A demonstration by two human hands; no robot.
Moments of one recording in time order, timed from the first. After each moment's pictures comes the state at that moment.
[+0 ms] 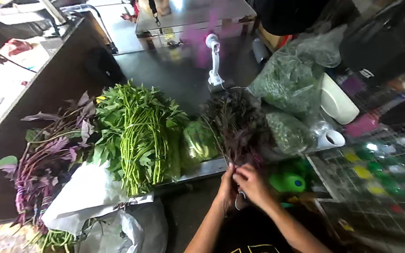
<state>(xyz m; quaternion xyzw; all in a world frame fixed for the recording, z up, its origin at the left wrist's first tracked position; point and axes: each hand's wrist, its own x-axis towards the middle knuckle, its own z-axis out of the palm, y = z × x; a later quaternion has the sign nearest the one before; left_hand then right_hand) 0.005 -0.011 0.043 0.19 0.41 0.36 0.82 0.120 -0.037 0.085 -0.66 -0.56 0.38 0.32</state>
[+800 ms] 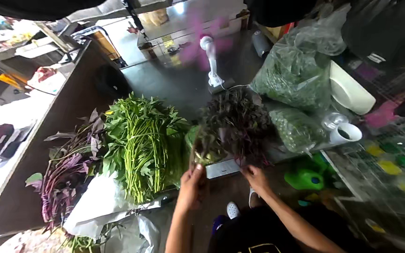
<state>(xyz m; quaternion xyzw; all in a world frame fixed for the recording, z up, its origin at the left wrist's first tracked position) -0.085 0.009 0.150 0.37 0.46 0.42 0.68 0.152 -0.012 0.017 -0.68 -0.42 0.49 0.34</state>
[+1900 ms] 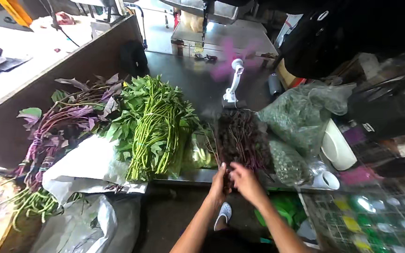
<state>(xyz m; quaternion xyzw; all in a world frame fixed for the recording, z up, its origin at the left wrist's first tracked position) -0.006 0.020 0.049 0.15 0.44 0.43 0.77 0.113 0.018 0.122 -0.65 -0.63 0.40 0.17</state>
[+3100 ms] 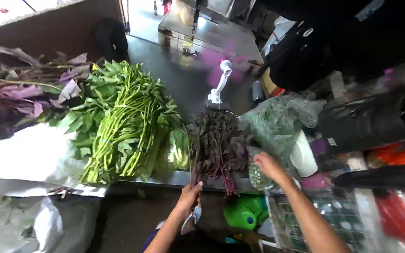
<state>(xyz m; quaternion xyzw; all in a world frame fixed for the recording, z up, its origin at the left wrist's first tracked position) -0.012 -0.002 -0.004 0.17 0.48 0.39 0.76 0.294 0.107 0.159 -0.69 -0.70 0.17 -0.11</state>
